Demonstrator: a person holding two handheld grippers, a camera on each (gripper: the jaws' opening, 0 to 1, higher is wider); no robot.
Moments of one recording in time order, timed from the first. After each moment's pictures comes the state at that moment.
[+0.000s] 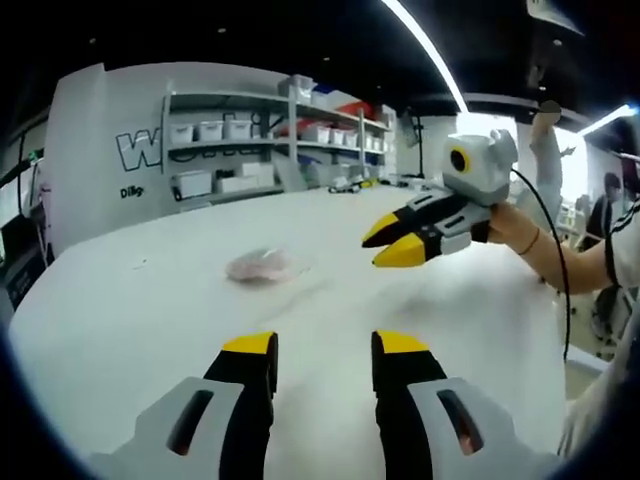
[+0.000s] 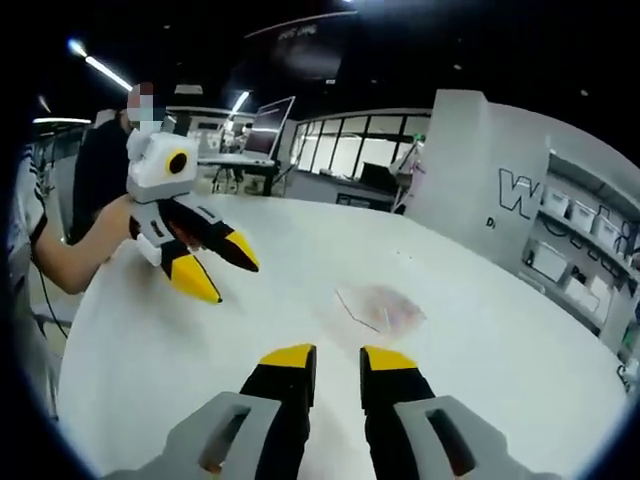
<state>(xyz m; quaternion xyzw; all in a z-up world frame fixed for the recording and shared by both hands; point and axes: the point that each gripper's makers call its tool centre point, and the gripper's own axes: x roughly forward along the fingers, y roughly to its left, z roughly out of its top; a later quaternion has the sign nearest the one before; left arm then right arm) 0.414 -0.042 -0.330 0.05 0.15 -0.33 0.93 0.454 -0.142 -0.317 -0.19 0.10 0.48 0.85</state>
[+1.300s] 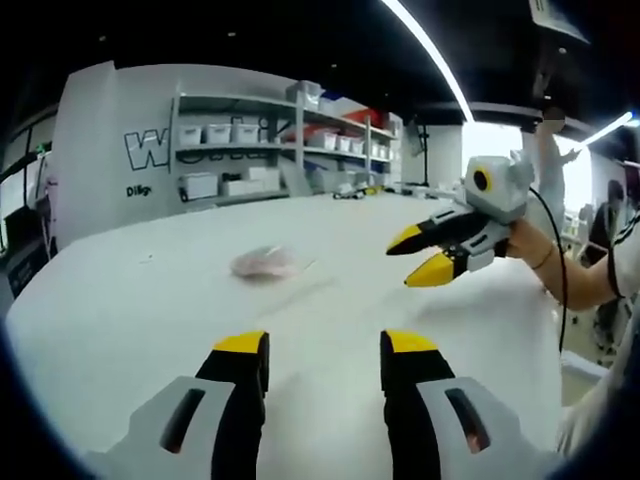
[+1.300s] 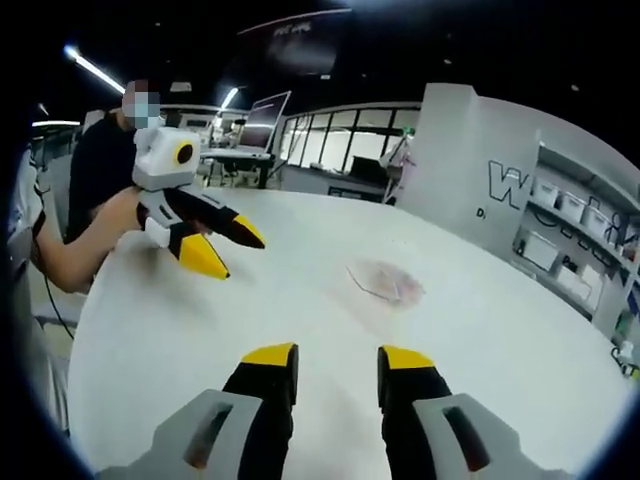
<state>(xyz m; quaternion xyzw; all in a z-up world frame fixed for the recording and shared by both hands) 0.406 -0.036 -0.330 0.04 0.13 -0.32 0.94 0.428 -0.159 -0.333 -0.19 0.11 0.46 0.86</state>
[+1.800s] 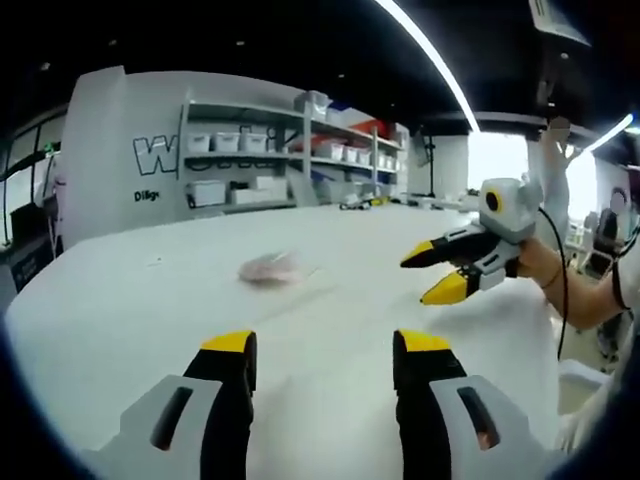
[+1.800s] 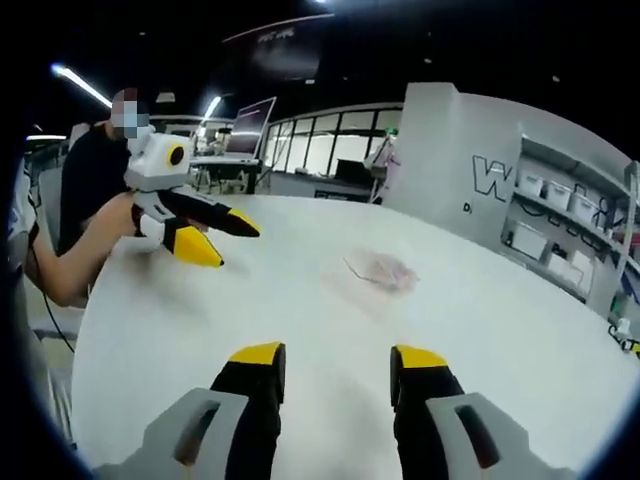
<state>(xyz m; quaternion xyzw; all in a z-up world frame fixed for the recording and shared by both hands) 0.399 -0.030 -0.325 0.02 0.11 -0.31 0.94 0.416 -0.170 -0.340 -0.17 0.11 0.43 0.88</state>
